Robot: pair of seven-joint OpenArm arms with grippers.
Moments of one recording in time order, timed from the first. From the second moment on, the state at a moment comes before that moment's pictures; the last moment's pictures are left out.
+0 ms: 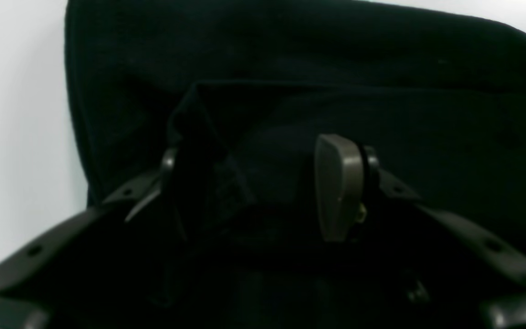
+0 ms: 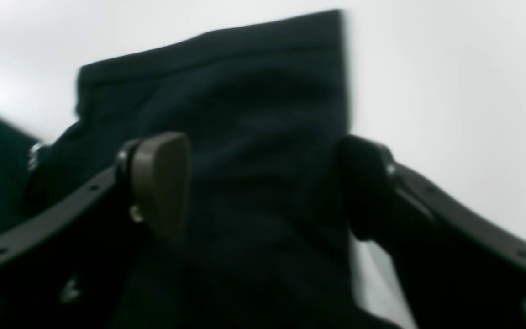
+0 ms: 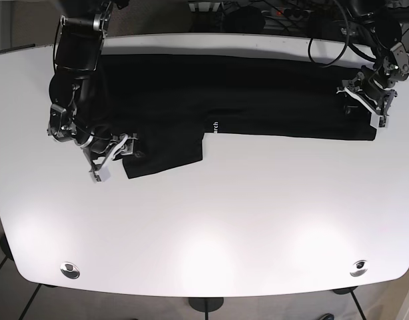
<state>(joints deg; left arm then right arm) 11.4 -17.4 -34.8 85.6 -24.5 -32.9 45.5 10.6 9.6 13.1 72.1 28.9 31.0 -54.0</state>
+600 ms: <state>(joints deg) 11.4 -17.5 -34.7 85.3 -24.6 -33.0 45.4 -9.5 4.6 24.8 113.7 29.7 31.1 -71.5</state>
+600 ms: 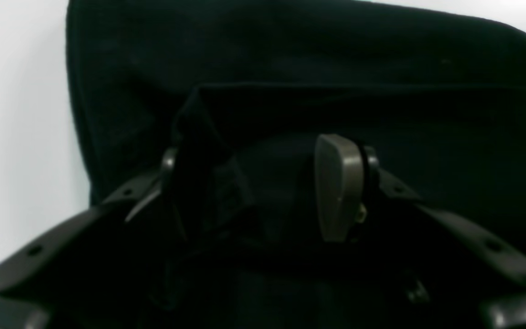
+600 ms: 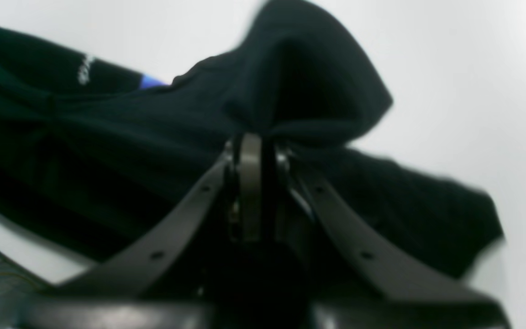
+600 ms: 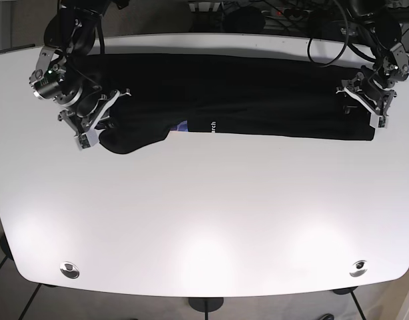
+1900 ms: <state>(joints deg) 2.7 -18.8 -35.2 75.8 -28.5 -33.0 46.3 -8.4 6.5 23.6 89.5 25.0 36.0 -52.4</state>
